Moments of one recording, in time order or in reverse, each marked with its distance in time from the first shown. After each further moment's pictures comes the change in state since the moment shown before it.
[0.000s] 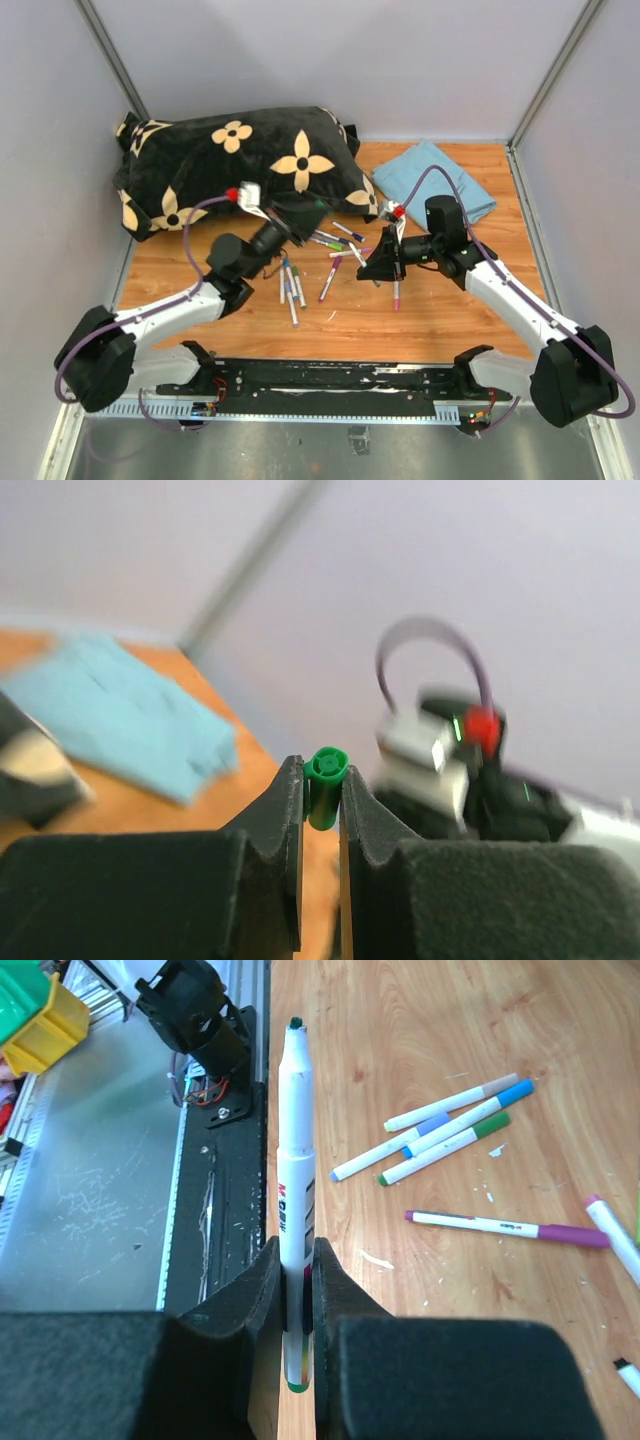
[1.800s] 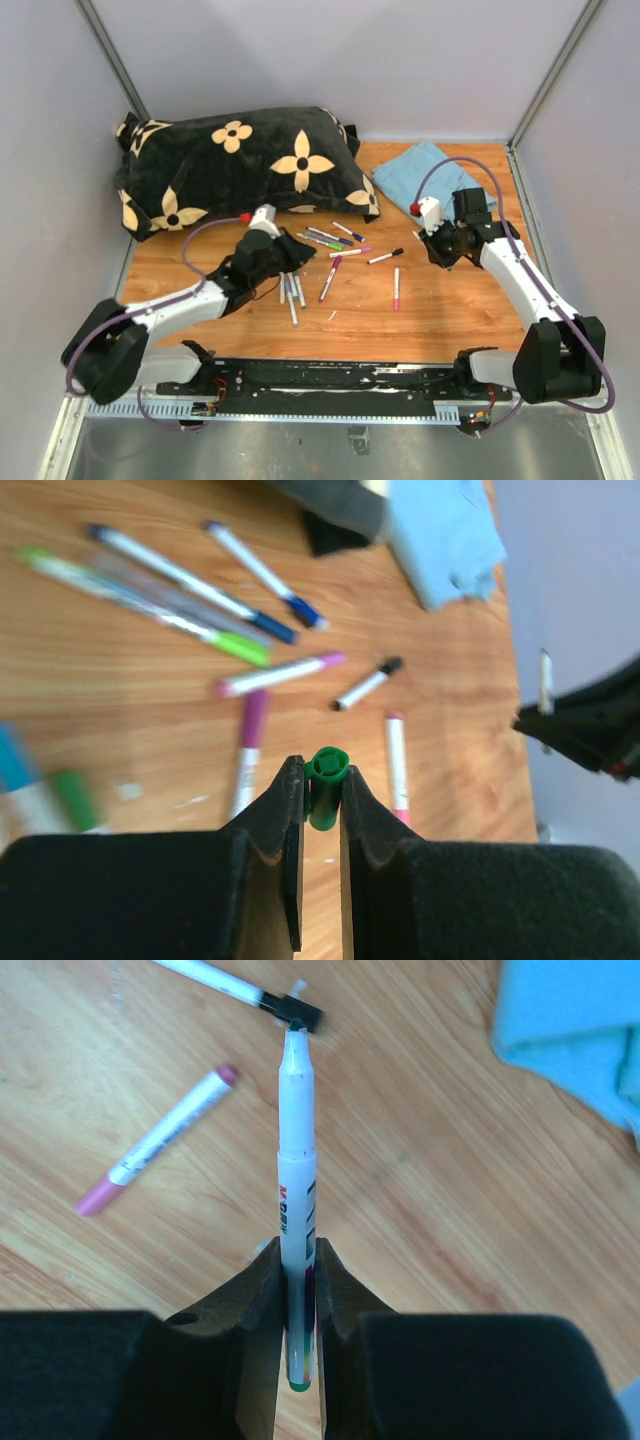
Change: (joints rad) left arm 0.157 -0.030 -0.071 -0.648 -0.130 -0.104; right arm -0.240 0.109 0.154 -0.535 0.876 -0.463
